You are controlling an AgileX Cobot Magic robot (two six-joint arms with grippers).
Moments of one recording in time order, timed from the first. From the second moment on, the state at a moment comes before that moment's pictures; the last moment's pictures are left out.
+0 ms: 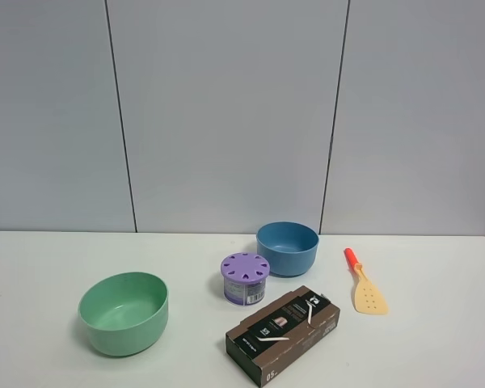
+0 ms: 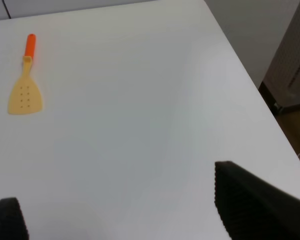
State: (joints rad) left arm 0.00 -0.01 -0.51 0.00 1.06 0.04; right arm -0.02 0.00 -0.51 -0.03 1.07 -0.05
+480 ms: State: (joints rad) left arm 0.00 -0.01 -0.51 0.00 1.06 0.04; right arm -0.02 0.00 -0.51 -0.19 1.07 0.18
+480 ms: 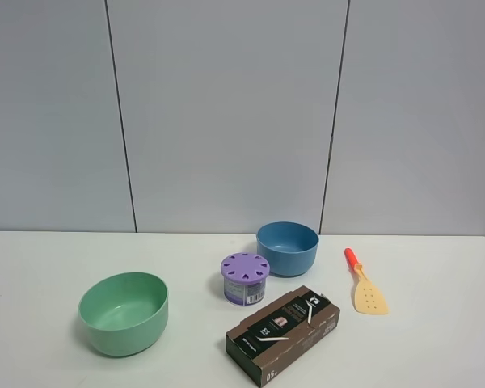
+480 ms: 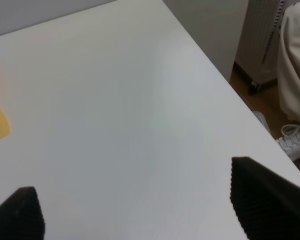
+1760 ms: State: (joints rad) left arm 0.00 -0.01 -0.51 0.00 1.06 0.04; right arm -0.02 0.00 -0.51 -0.03 1.07 -0.03
